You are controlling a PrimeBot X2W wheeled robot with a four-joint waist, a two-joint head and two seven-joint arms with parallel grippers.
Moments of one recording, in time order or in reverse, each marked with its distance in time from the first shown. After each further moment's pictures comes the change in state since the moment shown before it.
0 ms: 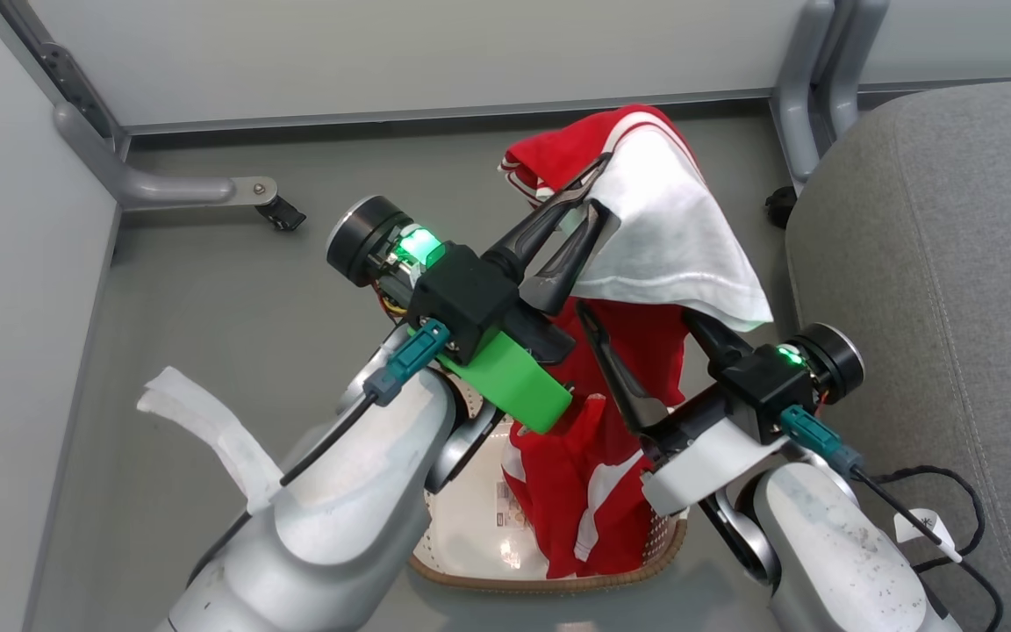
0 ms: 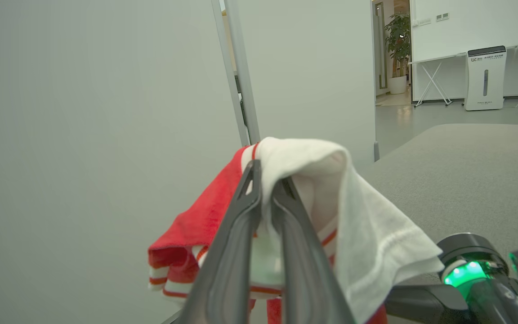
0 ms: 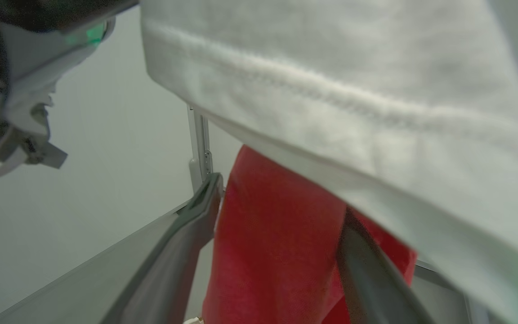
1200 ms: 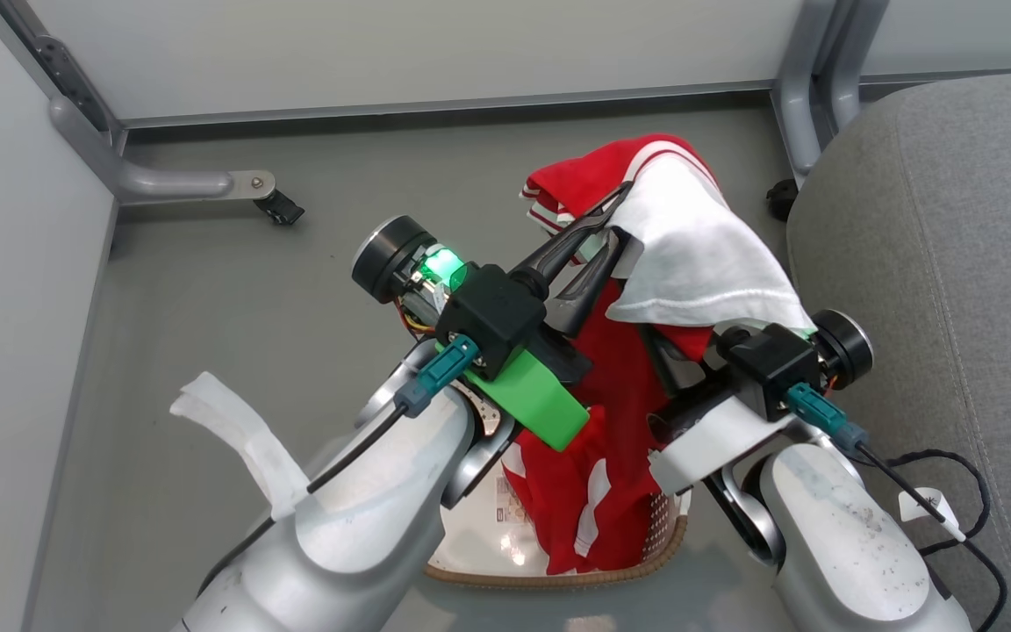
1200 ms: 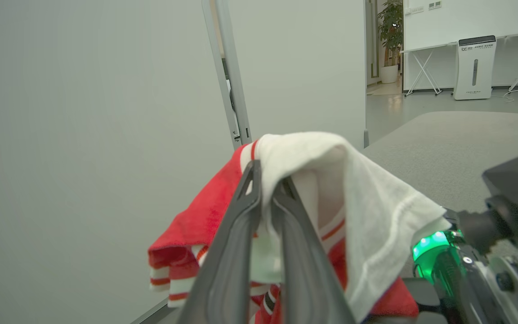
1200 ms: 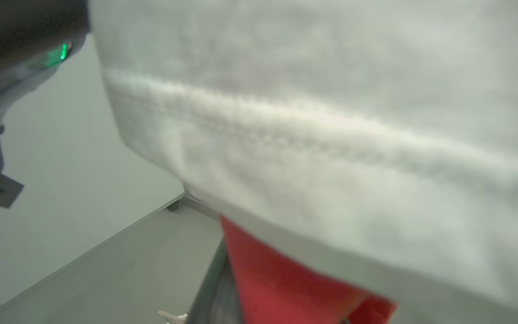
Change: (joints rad) left arm 0.002 -0.010 -0.053 0.031 -0.007 0.014 -0.002; right arm -0.038 0.000 -0.023 0.052 0.005 0.000 0.000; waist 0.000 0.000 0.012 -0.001
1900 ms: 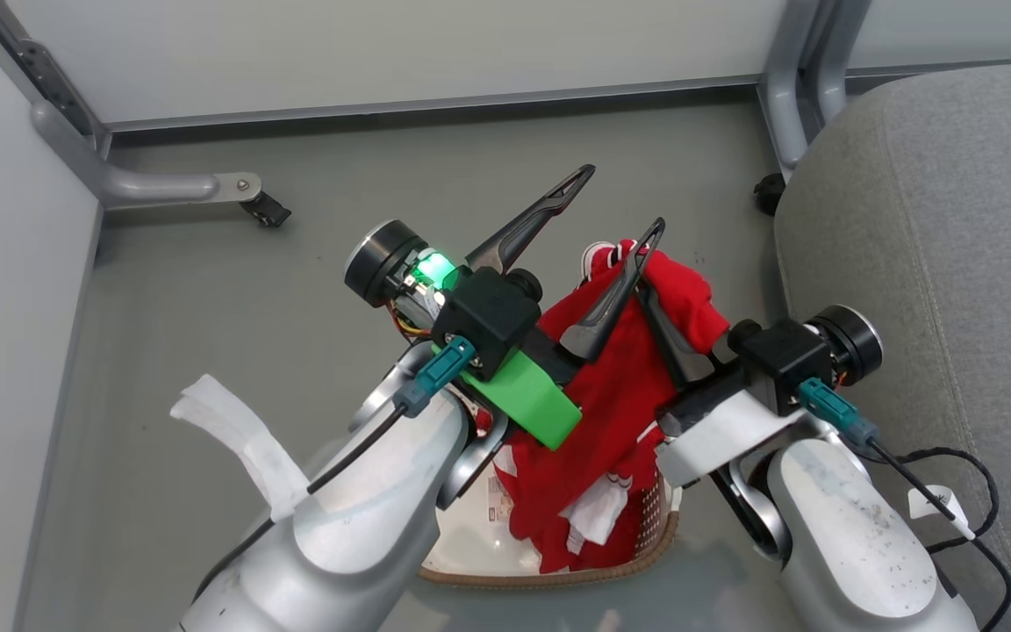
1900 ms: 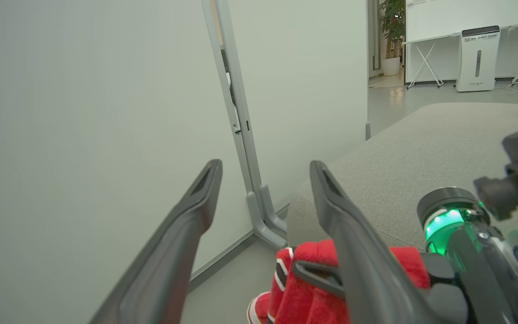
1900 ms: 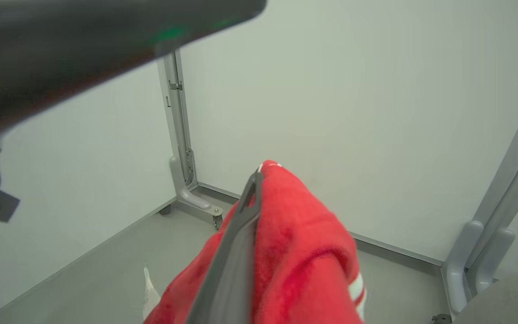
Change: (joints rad) left arm 0.005 0.000 0.012 0.025 0.022 0.000 0.000; right arm 0.000 0.000 -0.018 -0.010 0.004 0.000 0.000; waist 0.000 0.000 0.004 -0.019
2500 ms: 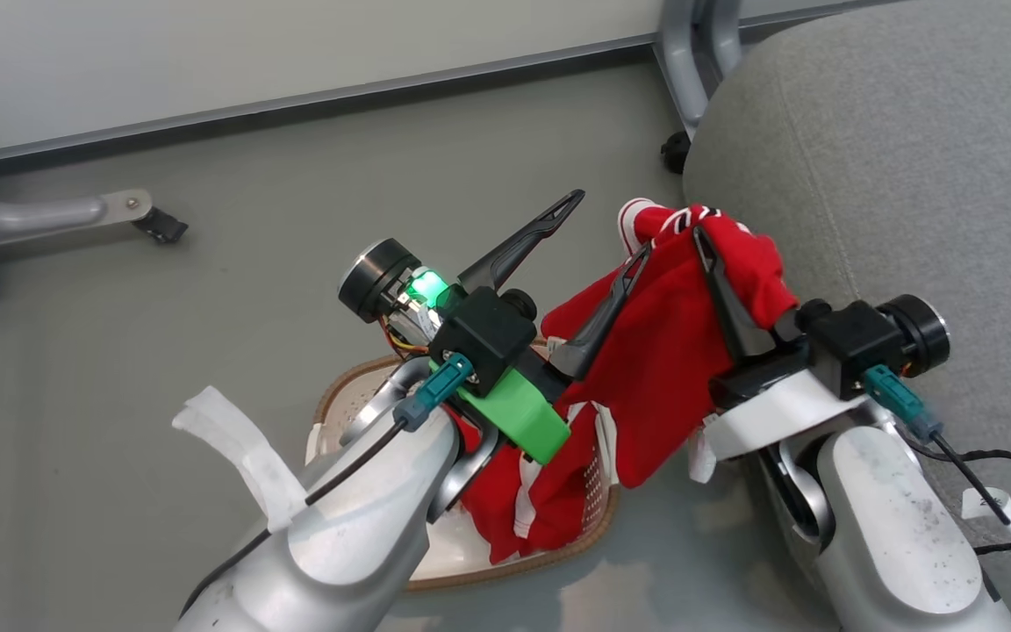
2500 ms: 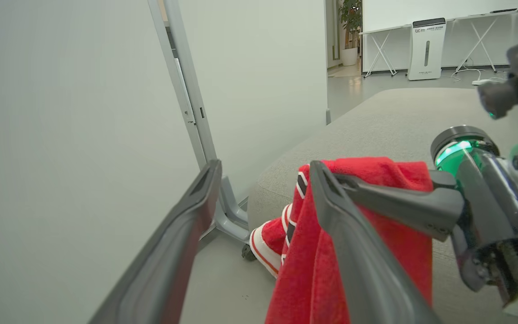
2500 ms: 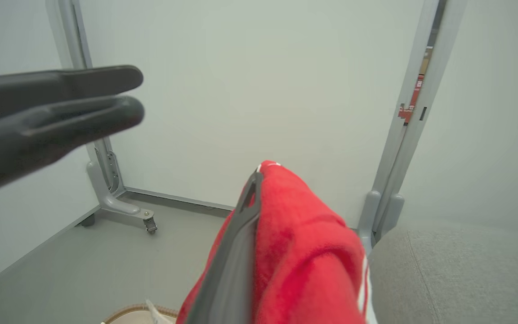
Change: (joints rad) left arm 0.022 0.022 -0.014 0.012 0.020 -0.005 0.000; right arm 0.023 0.000 -0.126 -0.054 -0.043 0.000 0.000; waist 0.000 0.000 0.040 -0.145
